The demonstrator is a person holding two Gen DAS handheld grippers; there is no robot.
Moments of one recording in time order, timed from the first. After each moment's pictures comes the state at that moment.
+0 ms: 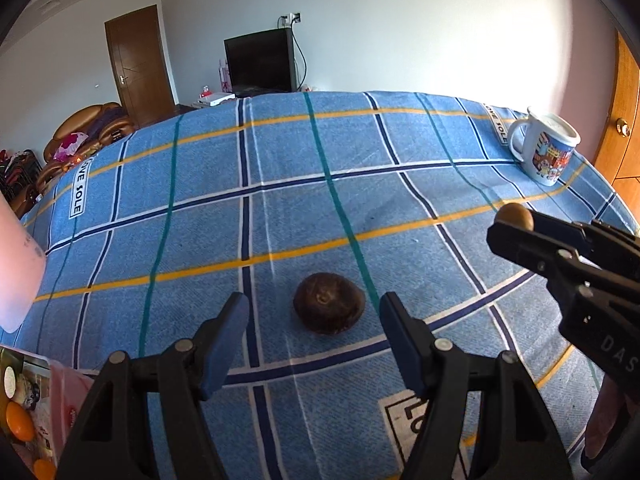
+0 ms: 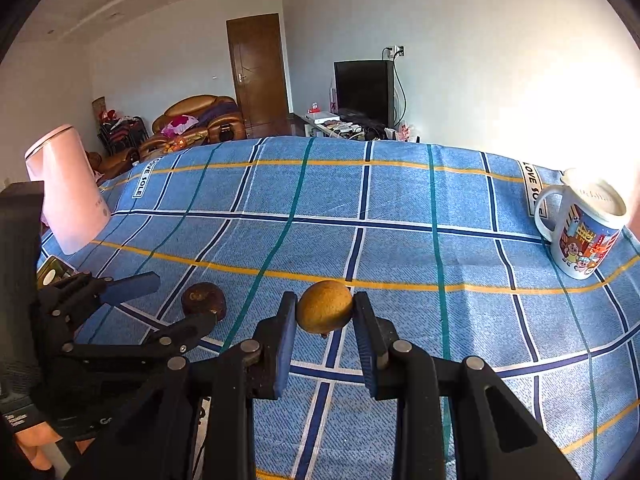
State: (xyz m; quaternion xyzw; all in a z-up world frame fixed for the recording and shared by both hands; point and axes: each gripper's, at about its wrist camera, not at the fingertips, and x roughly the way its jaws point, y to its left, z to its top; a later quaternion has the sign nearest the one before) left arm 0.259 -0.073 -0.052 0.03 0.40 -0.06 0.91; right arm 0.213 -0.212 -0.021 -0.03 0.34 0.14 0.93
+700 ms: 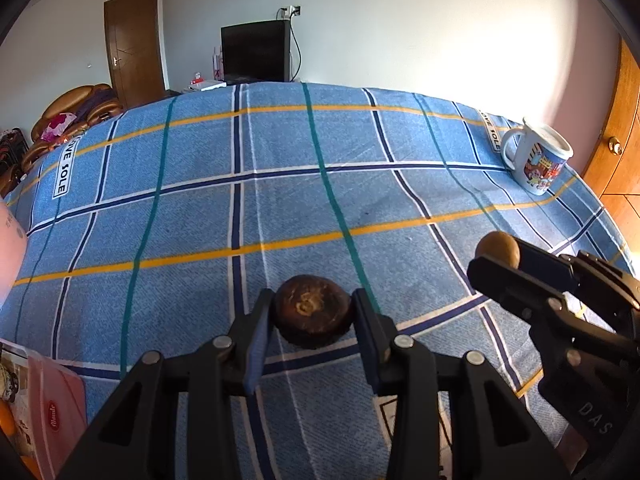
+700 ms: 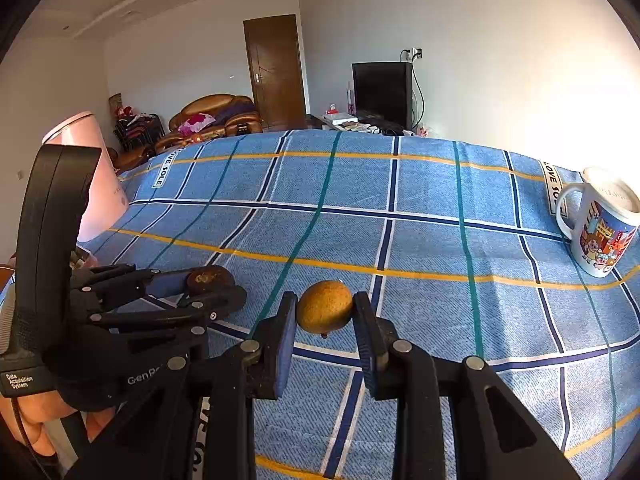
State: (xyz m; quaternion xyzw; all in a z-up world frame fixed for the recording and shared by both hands) left arm 0.254 -0.062 -0.053 -0.01 0.40 -0.08 0.91; right arm 0.200 -0.198 -0.030 -0.03 0.33 0.17 0.93
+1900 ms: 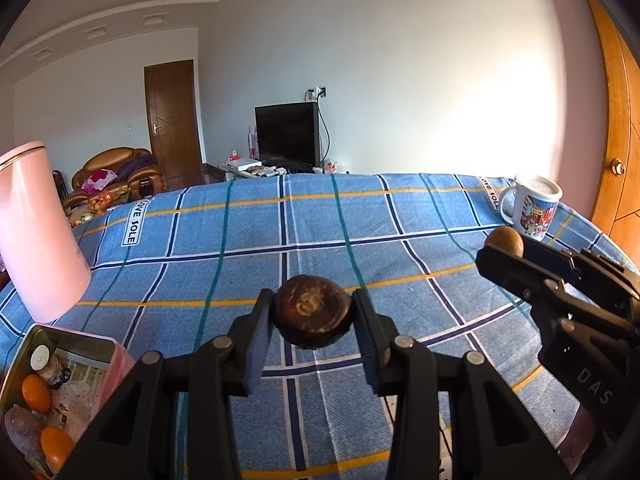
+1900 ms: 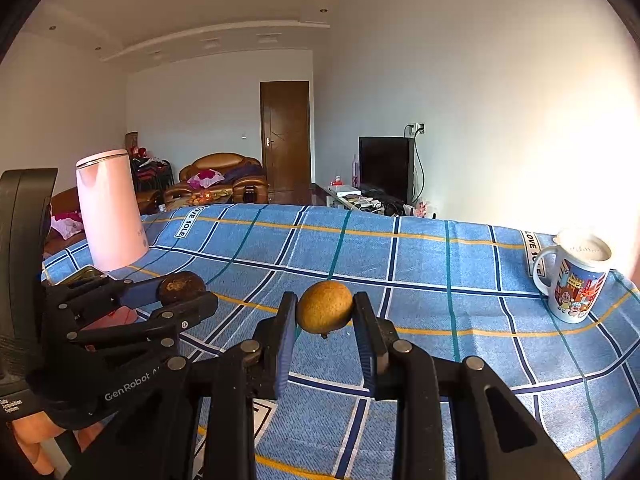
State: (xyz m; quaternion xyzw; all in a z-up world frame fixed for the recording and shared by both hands) left arm 0.192 -0.055 -0.018 0.01 0.25 -0.03 0.97; right arm 0.151 -0.197 -0.004 -0.04 0.19 0.18 0.96
